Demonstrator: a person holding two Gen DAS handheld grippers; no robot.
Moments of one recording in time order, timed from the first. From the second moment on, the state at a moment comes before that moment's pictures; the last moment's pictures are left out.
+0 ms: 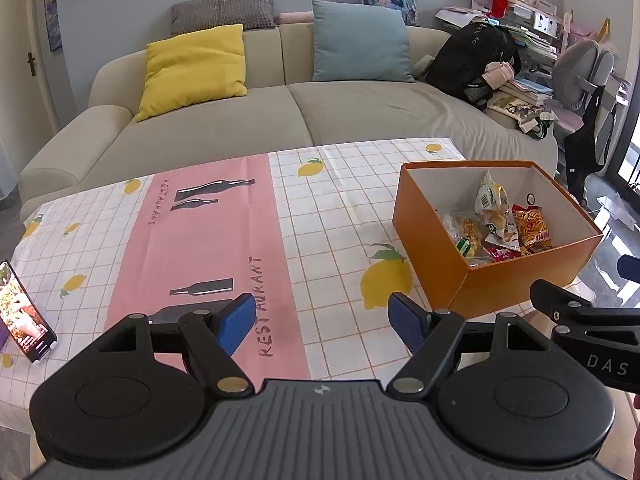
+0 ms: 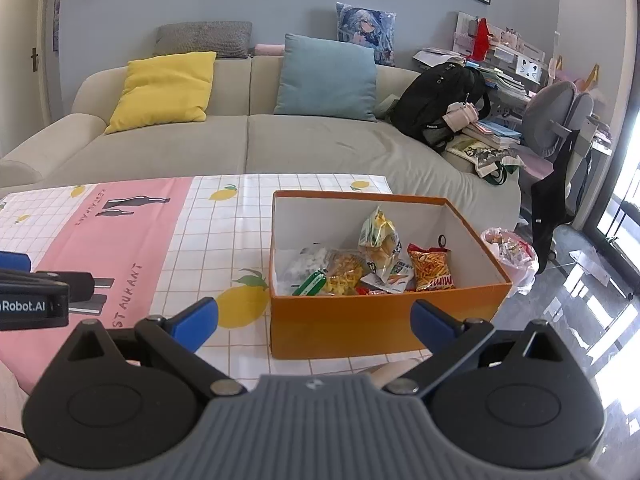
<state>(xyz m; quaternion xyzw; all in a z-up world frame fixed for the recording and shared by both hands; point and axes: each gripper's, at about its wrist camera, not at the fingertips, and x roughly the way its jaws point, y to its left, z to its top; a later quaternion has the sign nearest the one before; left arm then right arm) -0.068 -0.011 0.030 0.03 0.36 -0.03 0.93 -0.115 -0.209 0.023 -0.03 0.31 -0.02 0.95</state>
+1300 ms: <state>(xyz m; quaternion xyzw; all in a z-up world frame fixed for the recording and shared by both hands) -0.070 -0.011 0.034 0.03 0.36 -0.03 0.93 -0.115 -0.206 0.021 -0.04 0.31 -0.01 0.95</state>
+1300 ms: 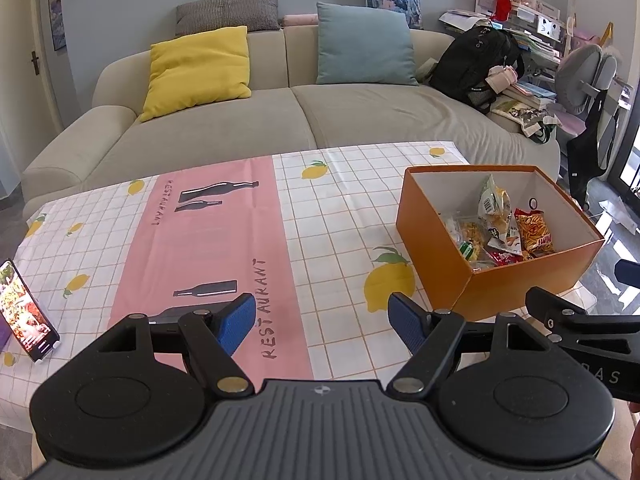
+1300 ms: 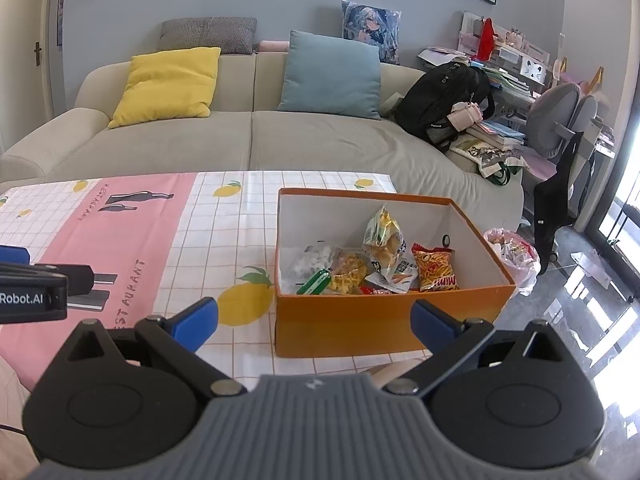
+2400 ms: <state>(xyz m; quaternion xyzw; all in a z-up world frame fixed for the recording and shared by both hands) -0.072 -0.012 0.033 0.02 0.36 -0.02 0.93 -0.115 -0.207 0.020 -0.04 0.32 0.00 0.95</state>
